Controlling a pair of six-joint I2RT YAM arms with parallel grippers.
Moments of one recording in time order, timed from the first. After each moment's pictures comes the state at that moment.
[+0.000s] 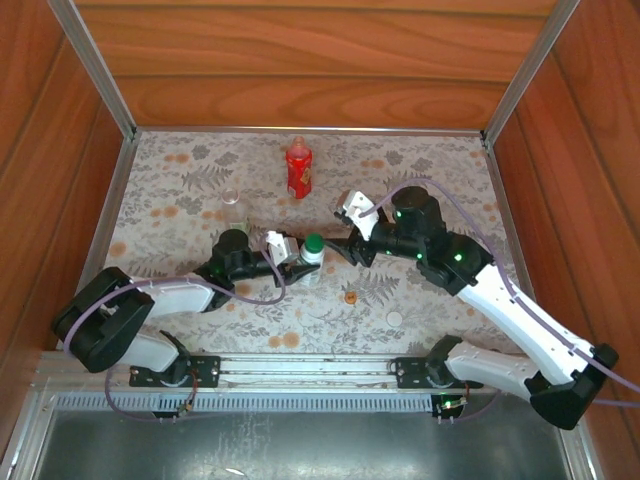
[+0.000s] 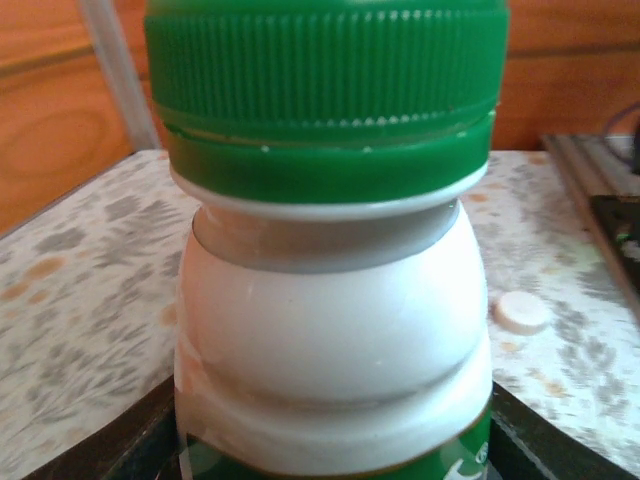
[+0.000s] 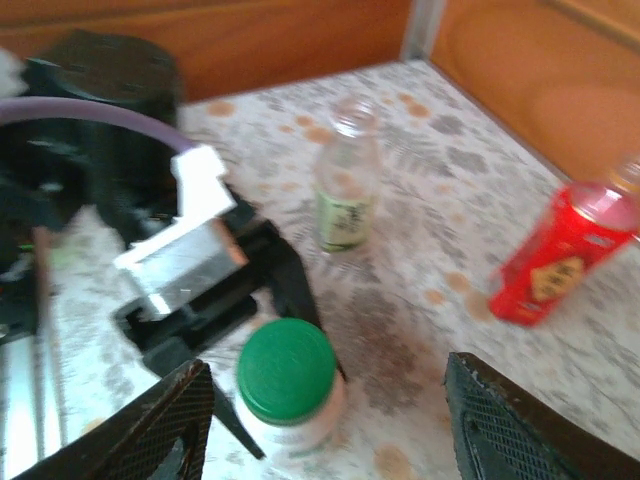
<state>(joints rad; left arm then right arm) -0.71 1.40 0.41 0.84 0.66 0.20 0.79 1.01 1.07 -0.52 -0.37 -0.31</state>
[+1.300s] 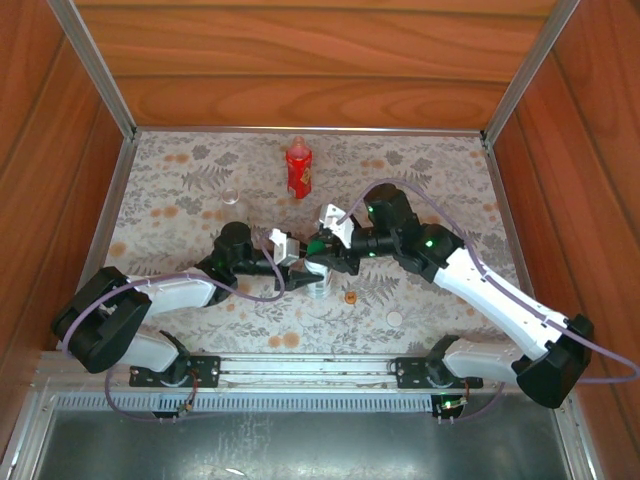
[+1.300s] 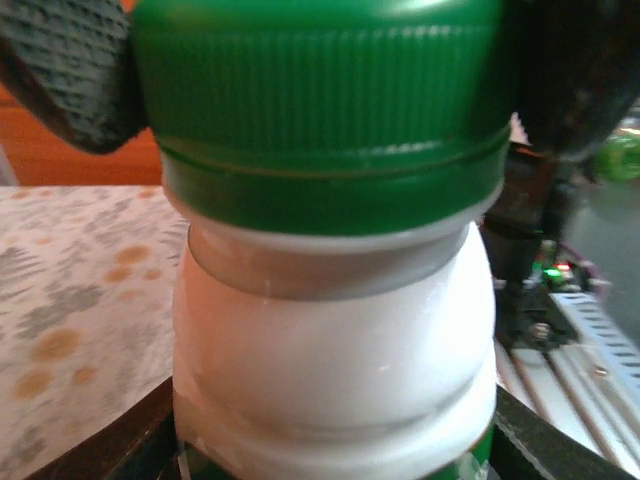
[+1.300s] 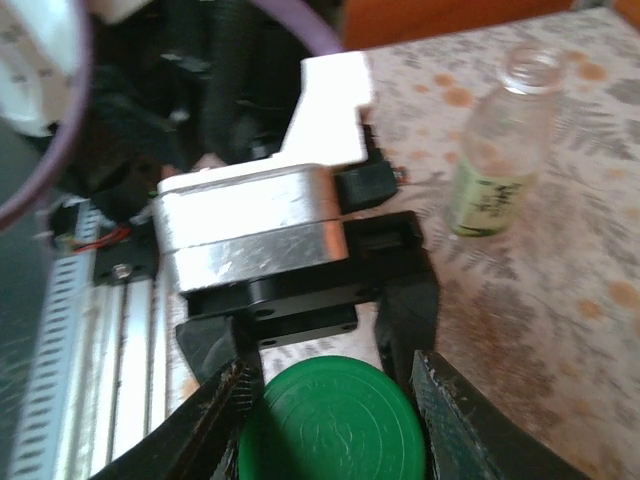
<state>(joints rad) -0.71 1.40 0.48 0.78 0.85 0.12 0.80 1.17 1.08 -0.52 -0.50 -0.31</state>
